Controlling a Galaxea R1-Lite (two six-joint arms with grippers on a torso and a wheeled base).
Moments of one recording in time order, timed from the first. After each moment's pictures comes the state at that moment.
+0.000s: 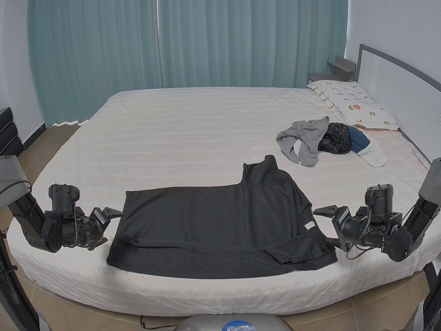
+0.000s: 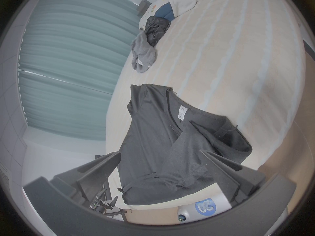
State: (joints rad) left arm 0.08 2.04 -0.57 -0.74 -0.28 -0.85; right arm 0.20 2.01 -0.44 -1.00 0.21 1.11
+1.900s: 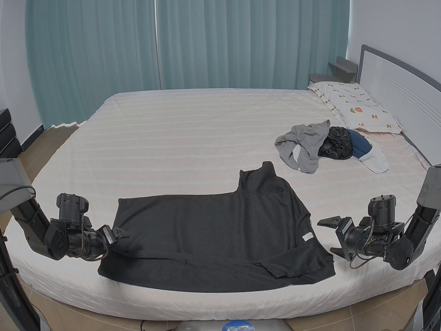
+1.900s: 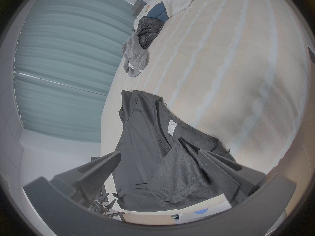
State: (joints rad) left arm 0.02 2.04 -0.52 -0.66 -0.15 -0.60; right arm 0.18 2.04 -0.36 -1.05 0.20 1.08
